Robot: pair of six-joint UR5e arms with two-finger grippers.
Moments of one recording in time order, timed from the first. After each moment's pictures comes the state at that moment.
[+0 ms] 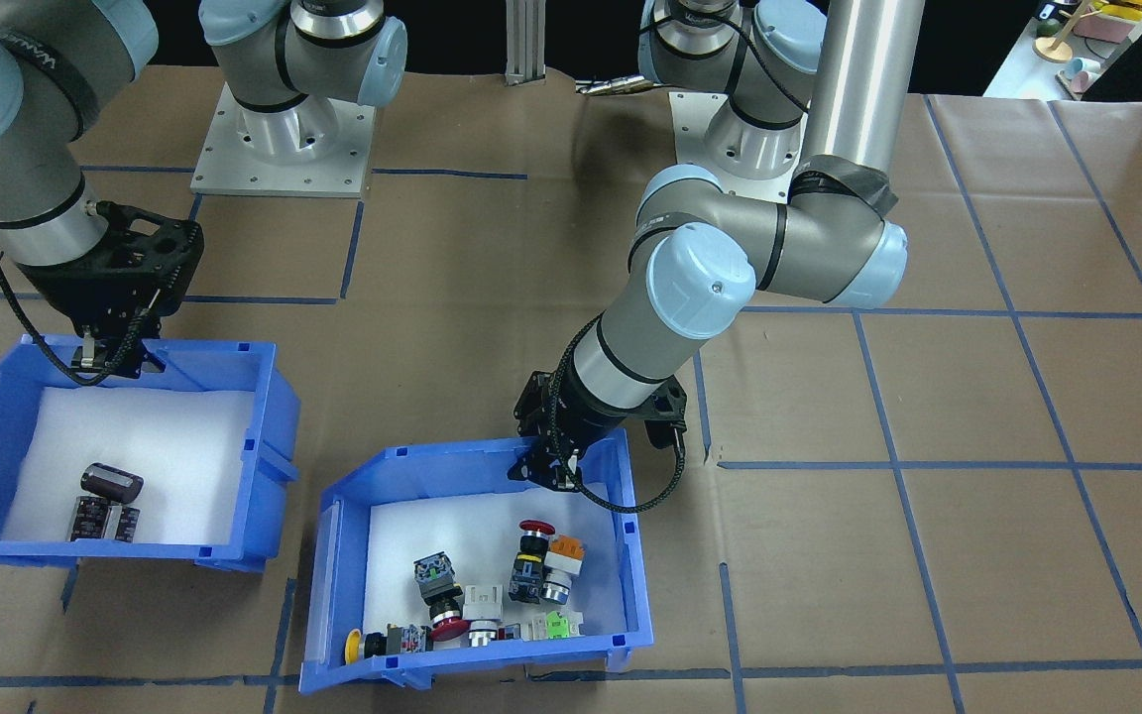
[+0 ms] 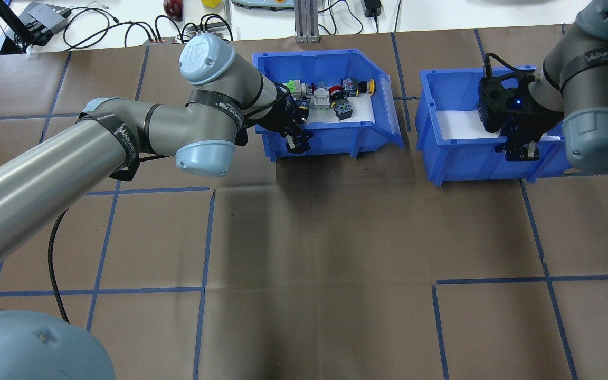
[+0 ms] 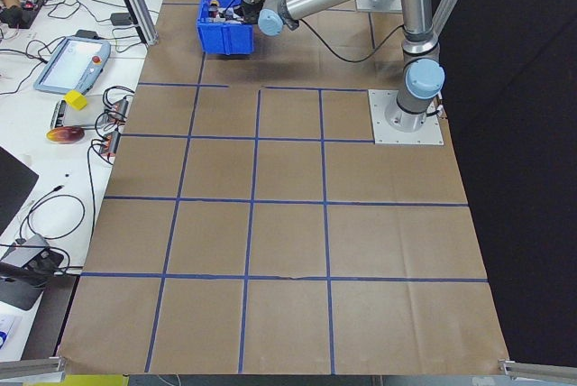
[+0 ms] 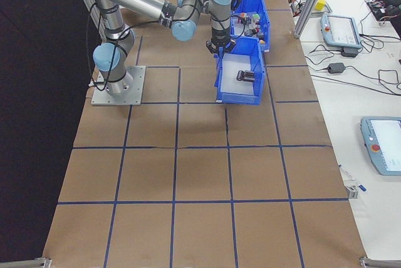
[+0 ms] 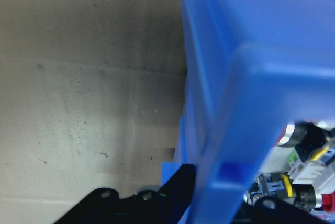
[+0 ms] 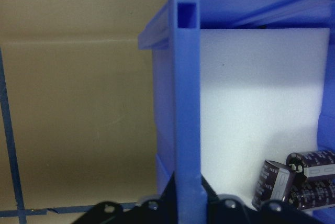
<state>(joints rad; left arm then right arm) -1.77 -2.01 -1.70 -0.74 1.15 -1.97 1.35 -1.54 1.90 -2.03 -1.57 -1.77</state>
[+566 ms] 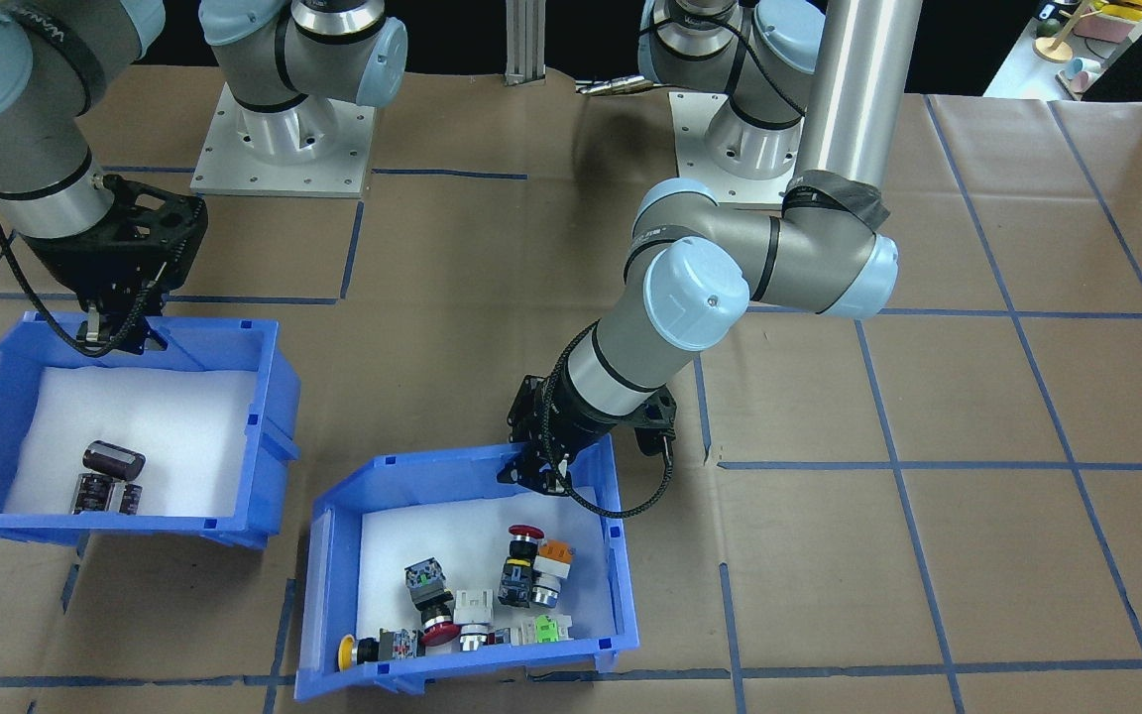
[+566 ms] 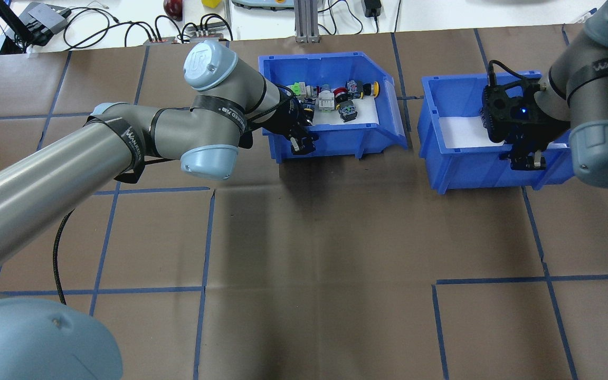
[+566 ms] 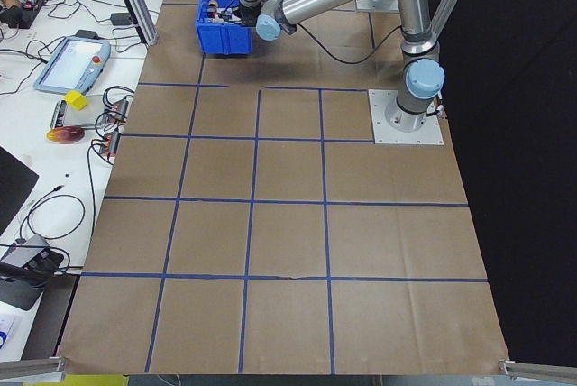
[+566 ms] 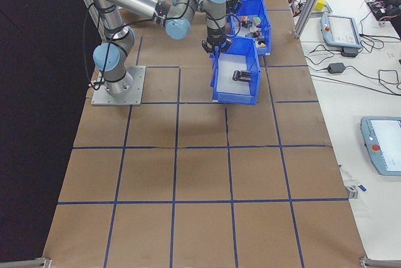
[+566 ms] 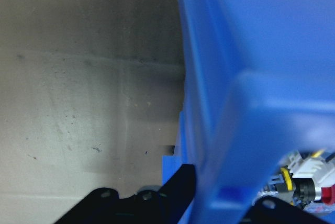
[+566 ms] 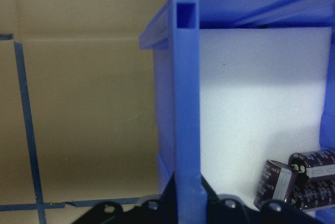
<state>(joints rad) -1.78 -2.03 -1.72 -0.71 1.12 -1.97 1.34 -1.61 1.95 -2.01 -1.58 -1.78</state>
